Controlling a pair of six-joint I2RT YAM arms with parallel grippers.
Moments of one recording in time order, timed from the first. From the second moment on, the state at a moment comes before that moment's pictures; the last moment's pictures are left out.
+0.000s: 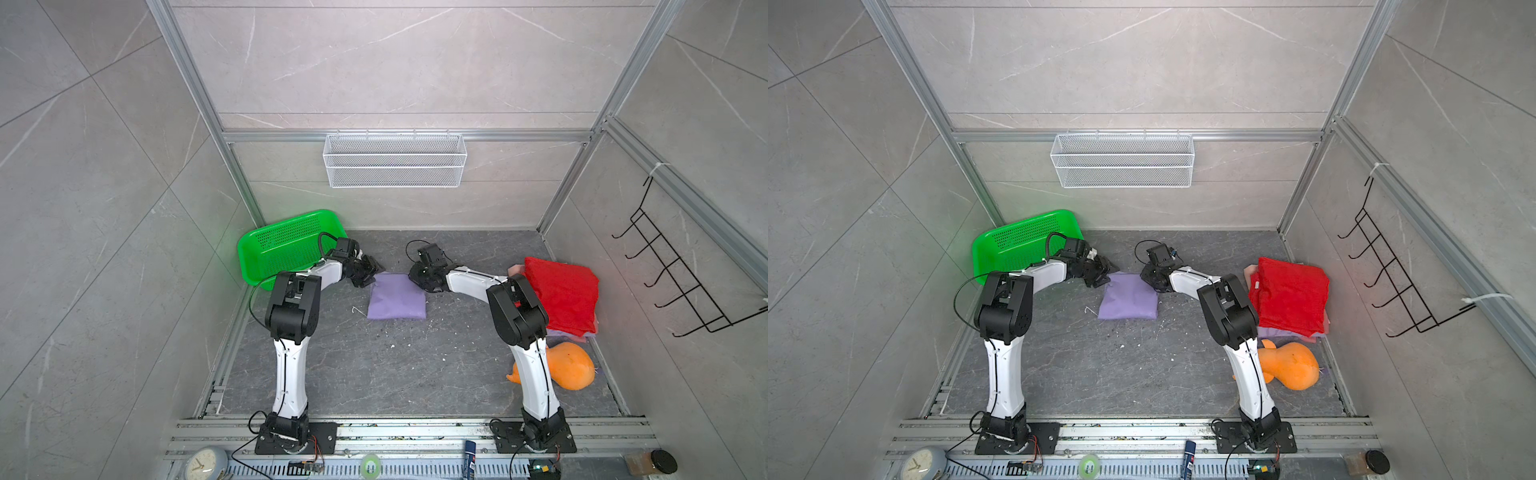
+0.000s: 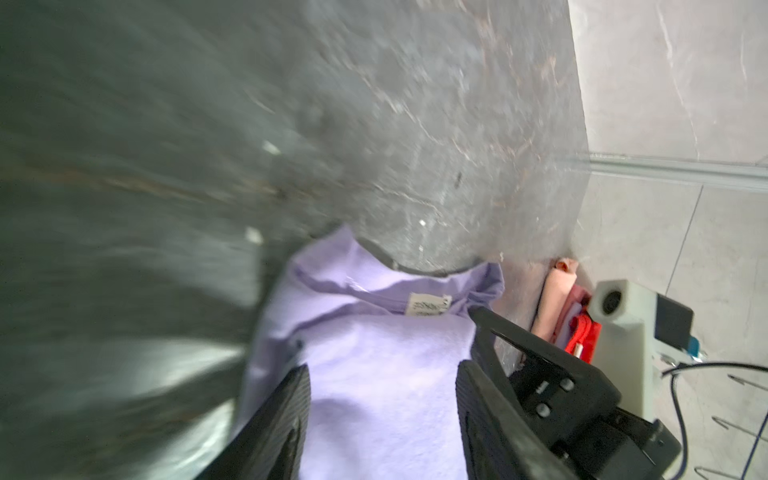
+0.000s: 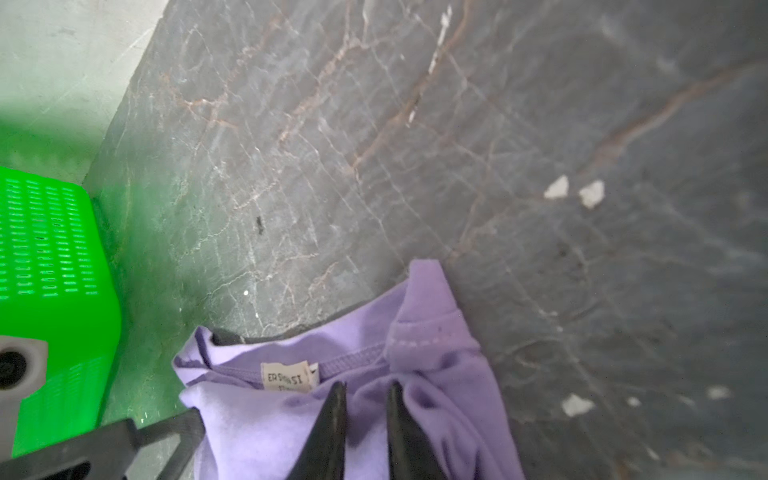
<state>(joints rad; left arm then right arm) -0.24 2.19 1.52 -0.25 0.58 -0.81 0.49 2.25 1.59 -0.19 -0.04 0.96</state>
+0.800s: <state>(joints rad) -0.41 1.72 1.17 -0.24 0.54 -0.79 0.59 1.79 1.07 0.05 -0.16 1.04</state>
